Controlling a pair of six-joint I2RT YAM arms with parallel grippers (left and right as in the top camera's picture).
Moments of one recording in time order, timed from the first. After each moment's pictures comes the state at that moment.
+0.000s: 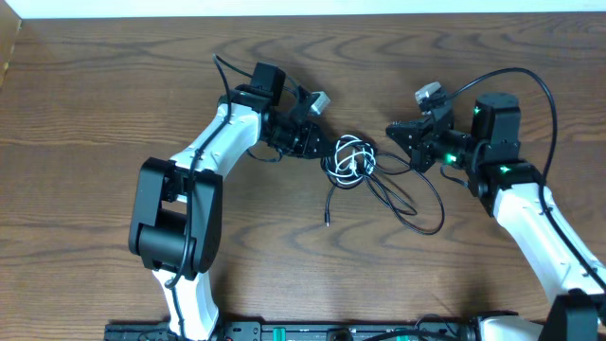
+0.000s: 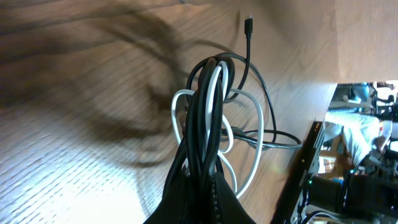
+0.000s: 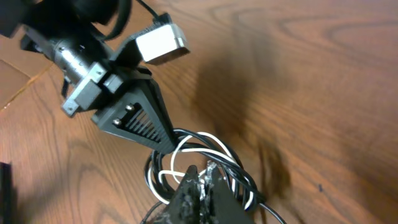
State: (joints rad) left arm -0.29 2.00 1.39 -0.71 0.88 0.03; right arm 0.10 1.43 0.84 -0.05 -0.80 -0.03
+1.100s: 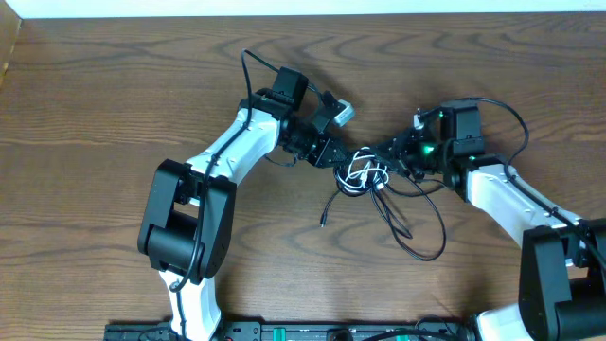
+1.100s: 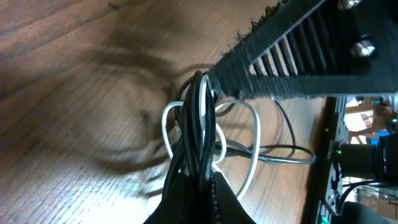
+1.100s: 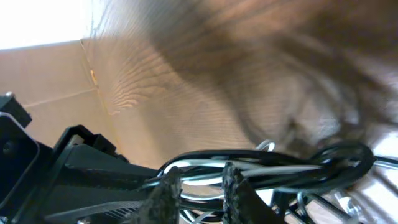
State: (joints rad) left arm -0.38 2.00 1.39 -0.68 0.87 0.24; right arm 0.17 1.66 0.84 -0.07 -0.72 0.96
